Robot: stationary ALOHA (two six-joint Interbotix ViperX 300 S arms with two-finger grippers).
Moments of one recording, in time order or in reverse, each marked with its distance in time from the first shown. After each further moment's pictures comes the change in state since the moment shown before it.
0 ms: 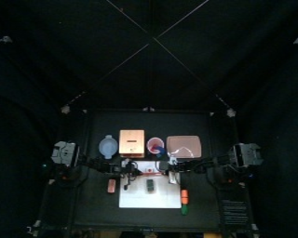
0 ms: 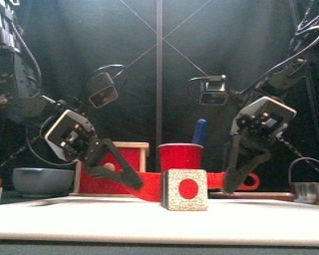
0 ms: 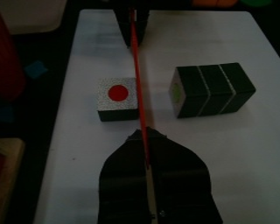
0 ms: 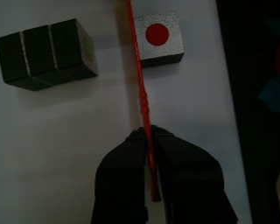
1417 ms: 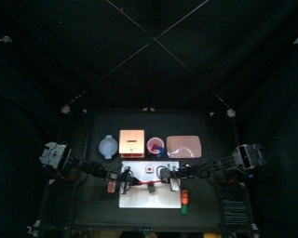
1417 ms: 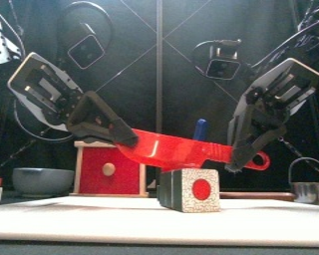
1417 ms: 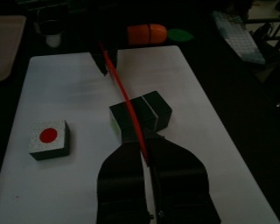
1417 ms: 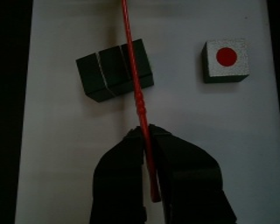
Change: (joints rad) left arm -0.204 -0.064 -0.029 0.002 -0.003 -0.018; right arm 0.117 -0.029 0.005 0.029 -0.008 0.000
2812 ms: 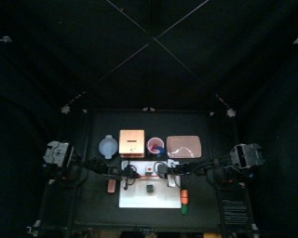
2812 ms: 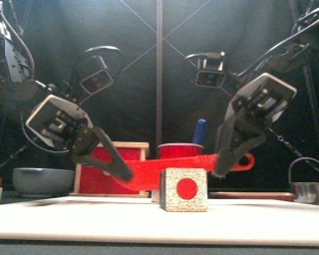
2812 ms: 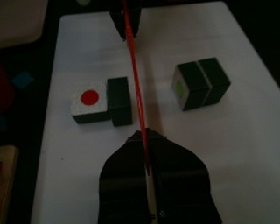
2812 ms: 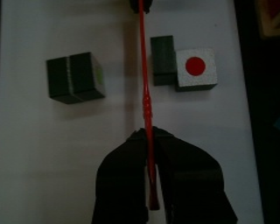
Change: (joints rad) left arm 0.080 -0.066 0.029 -0.021 0.114 0.103; right arm -0.003 -0.058 -0.028 -0.031 0.026 0.000
